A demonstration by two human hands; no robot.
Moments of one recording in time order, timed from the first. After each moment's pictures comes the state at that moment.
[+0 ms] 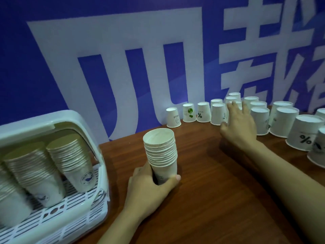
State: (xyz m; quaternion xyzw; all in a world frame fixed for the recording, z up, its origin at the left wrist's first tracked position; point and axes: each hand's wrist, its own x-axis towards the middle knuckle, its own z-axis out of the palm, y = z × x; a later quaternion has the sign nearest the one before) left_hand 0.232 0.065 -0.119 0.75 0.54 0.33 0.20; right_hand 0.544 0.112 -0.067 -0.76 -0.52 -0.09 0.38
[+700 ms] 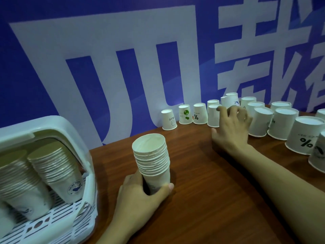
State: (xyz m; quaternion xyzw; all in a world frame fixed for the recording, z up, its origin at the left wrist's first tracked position) left_hand 0.233 0.069 -0.118 0.74 0.54 0.34 0.21; right_hand 0.553 0.146 -0.085 -0.79 -0.50 -0.24 0.28
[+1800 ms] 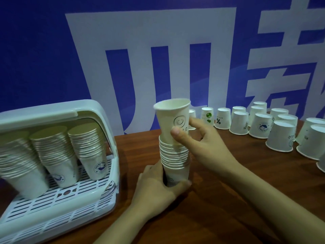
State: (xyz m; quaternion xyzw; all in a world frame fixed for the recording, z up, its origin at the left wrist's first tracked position) left_hand 0.237 0.055 -0.109 0.74 0.55 0.34 0.20; right_hand 0.408 0.059 -0.027 -0.40 -0.70 0.26 0.53
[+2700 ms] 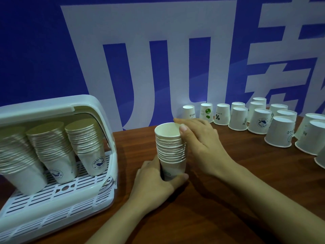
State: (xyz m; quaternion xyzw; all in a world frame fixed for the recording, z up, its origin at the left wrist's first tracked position) left_hand 0.234 0.062 -0.113 0.74 0.54 0.33 0.22; right_hand 0.414 0.072 -0.049 -0.49 -0.74 0.07 0.46
